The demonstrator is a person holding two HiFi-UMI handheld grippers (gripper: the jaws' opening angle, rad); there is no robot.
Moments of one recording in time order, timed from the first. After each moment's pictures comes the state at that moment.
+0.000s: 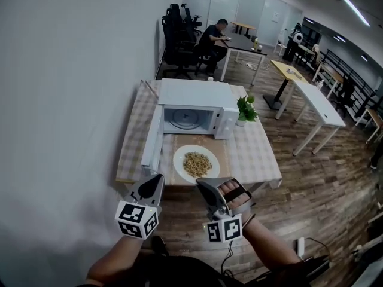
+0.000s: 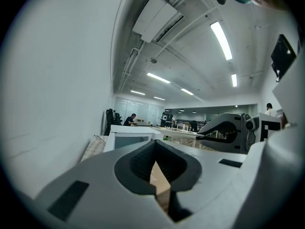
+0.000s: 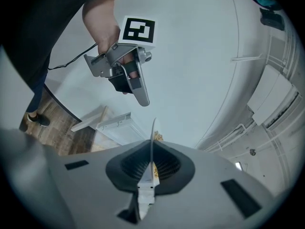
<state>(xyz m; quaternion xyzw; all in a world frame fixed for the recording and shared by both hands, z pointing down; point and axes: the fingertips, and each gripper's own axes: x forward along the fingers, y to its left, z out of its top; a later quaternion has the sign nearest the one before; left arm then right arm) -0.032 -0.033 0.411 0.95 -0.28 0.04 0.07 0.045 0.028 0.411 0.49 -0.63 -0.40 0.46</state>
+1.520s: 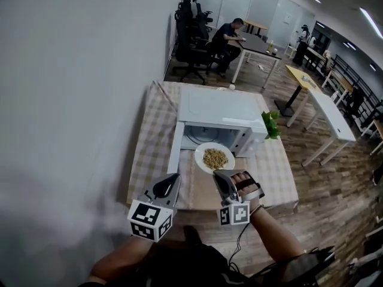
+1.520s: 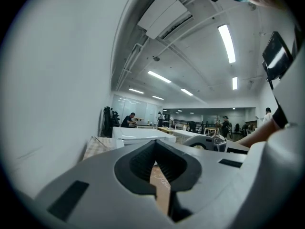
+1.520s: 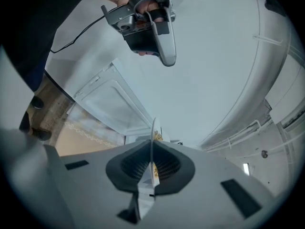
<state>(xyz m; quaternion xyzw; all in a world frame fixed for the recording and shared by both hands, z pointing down) -0.013 -0.183 0.414 0.96 -0.26 0.04 0.09 0.107 -0.171 0.485 0.47 -0.61 -0.37 0.53</state>
